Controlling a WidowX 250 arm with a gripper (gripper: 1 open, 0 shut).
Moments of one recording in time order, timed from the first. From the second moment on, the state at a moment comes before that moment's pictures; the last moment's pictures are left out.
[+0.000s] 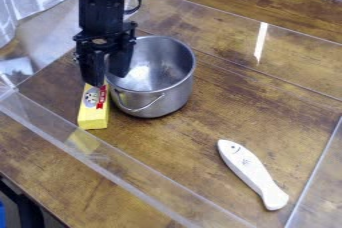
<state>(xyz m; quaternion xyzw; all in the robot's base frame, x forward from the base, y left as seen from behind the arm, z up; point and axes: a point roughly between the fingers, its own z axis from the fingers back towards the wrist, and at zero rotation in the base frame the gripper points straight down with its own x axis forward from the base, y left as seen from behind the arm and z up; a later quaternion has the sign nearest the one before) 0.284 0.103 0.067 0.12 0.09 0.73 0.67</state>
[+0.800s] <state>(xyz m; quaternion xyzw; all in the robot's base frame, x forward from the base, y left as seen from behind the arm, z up) 0.283 0.120 0.029 0.13 0.10 0.77 0.61</state>
